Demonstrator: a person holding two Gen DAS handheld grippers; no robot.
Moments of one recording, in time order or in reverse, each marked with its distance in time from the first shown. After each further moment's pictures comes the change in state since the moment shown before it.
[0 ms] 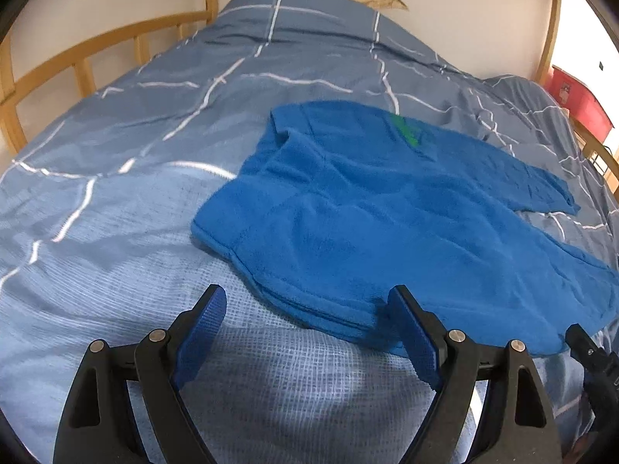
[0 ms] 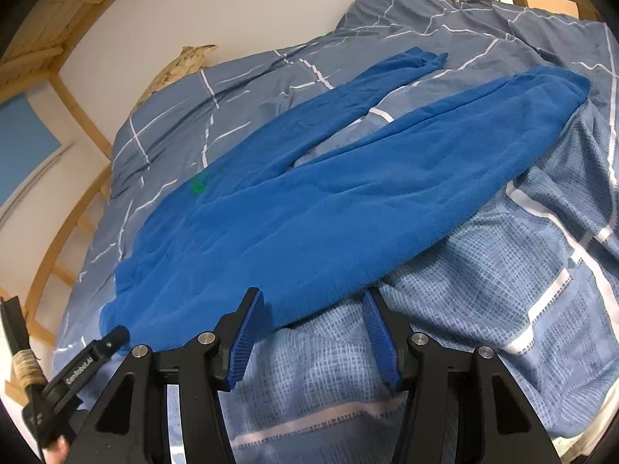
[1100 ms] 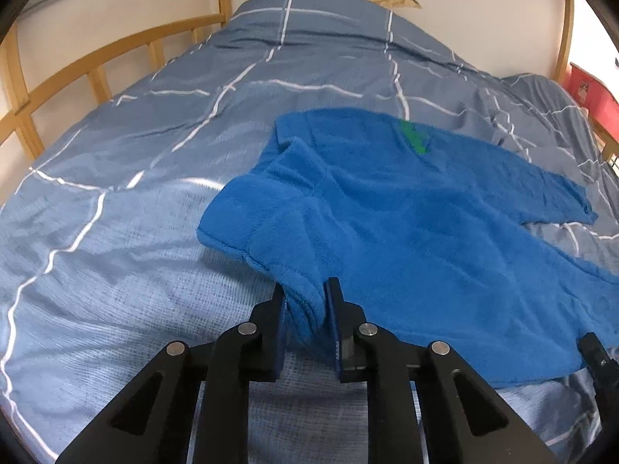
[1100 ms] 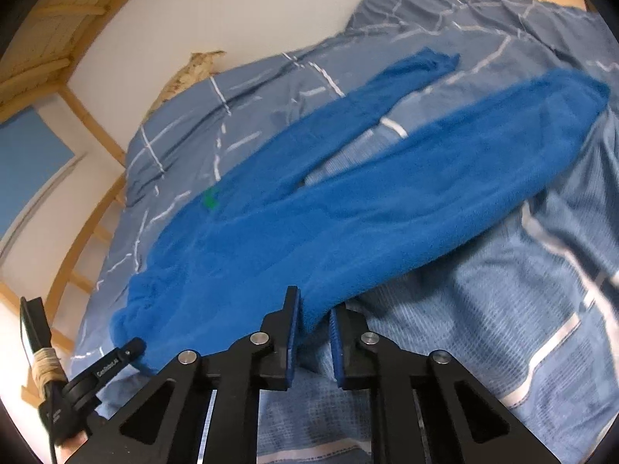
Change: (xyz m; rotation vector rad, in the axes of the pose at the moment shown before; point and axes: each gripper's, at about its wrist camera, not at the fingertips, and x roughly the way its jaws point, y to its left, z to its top) left arm -0.009 -0.023 0.017 -0.004 -0.008 0.093; right arm 0.002 -0.006 0.024 0.007 -0.008 0.085
